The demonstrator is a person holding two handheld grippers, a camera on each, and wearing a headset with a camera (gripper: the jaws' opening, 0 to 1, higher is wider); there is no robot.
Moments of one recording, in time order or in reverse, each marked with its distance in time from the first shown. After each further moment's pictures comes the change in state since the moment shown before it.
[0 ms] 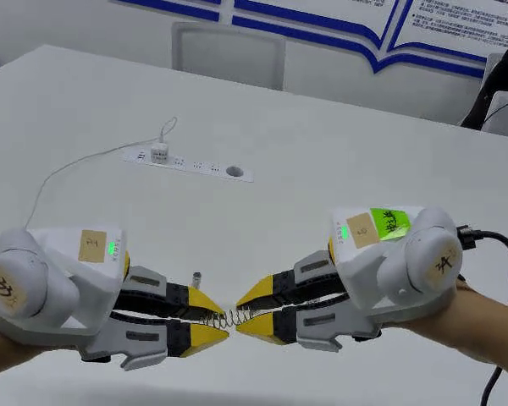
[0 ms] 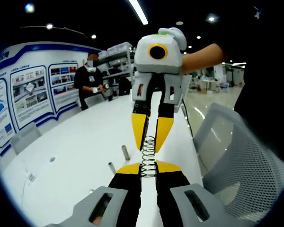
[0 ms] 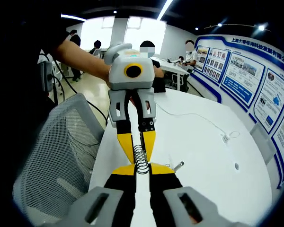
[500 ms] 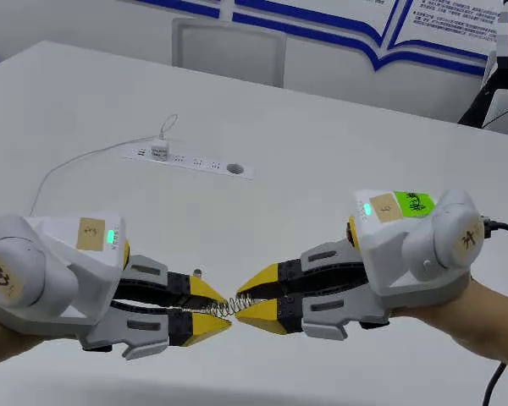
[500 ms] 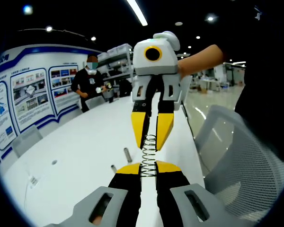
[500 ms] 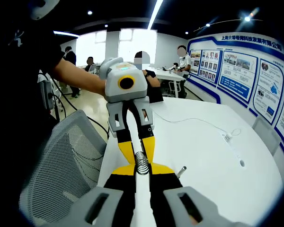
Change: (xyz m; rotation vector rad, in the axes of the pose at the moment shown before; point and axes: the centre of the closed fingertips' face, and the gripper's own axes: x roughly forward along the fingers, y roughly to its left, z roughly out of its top) left arm 0.001 -0.001 0.005 0.022 0.006 -0.002; right arm -0.004 0.000 0.011 0.076 -0.082 0.022
